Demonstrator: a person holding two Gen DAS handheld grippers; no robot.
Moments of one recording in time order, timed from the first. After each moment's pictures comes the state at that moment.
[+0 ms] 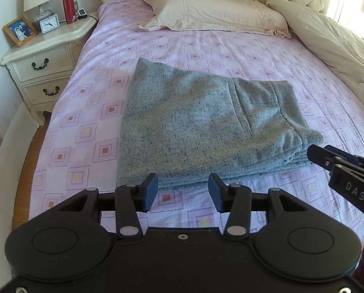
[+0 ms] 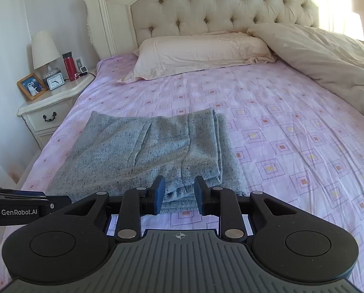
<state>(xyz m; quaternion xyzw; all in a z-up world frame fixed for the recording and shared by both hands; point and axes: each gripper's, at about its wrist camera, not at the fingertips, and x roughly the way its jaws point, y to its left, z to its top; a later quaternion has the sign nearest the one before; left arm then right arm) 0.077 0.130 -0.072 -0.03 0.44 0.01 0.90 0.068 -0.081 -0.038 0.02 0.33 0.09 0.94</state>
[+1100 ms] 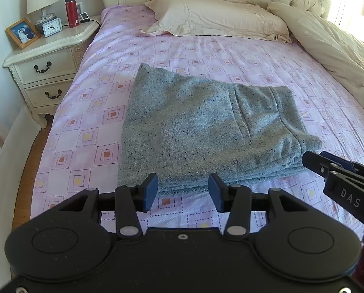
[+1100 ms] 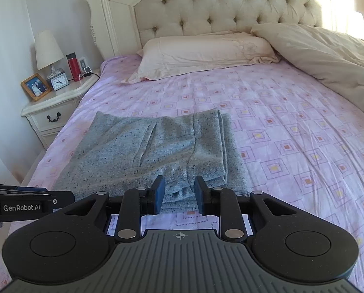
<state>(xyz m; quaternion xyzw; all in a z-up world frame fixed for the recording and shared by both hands) 0.074 0.130 -0.066 -0.03 0.42 0.01 0.90 0.066 -0.078 -0.036 0.03 0.33 0.10 0.94</state>
